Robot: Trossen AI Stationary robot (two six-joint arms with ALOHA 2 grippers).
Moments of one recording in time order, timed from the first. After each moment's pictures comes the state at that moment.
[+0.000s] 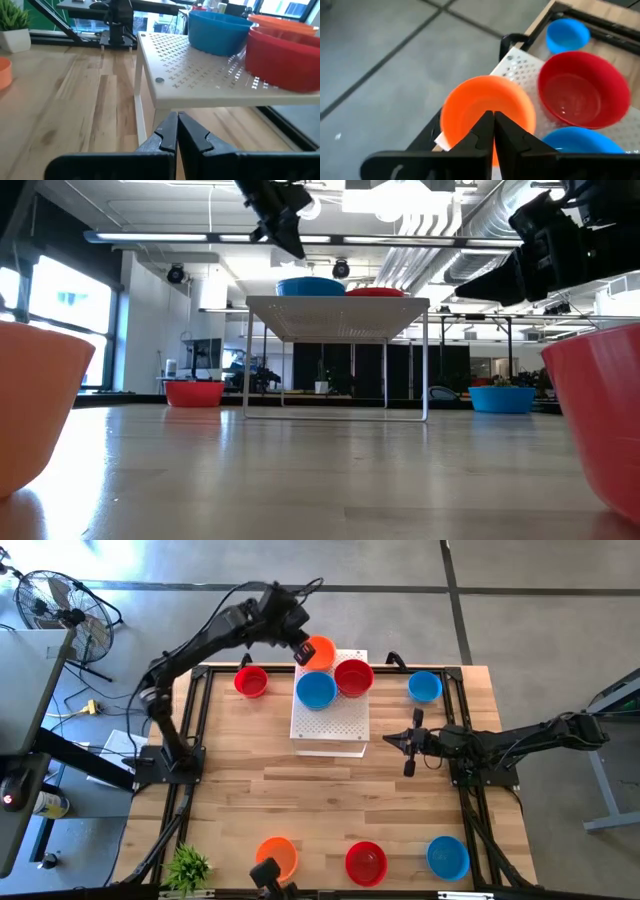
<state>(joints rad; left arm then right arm) 0.58 1.72 1.93 -0.88 -0.09 0.03 0.03 0.71 0.15 0.38 0.27 -0.06</state>
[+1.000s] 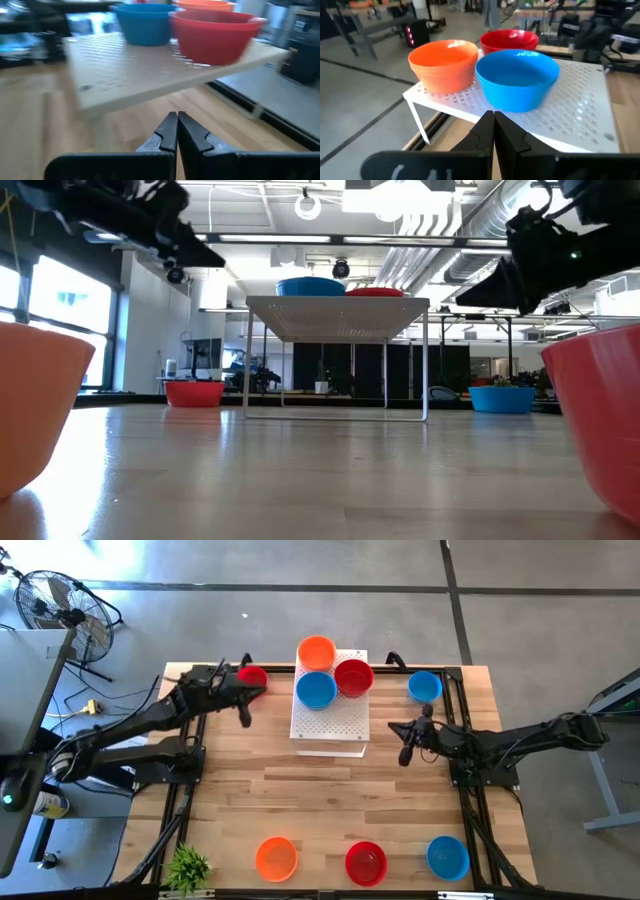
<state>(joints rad) 0.56 0.72 0.54 0.00 0.10 0.11 0.03 0.70 0.17 0.31 0.54 0.13</state>
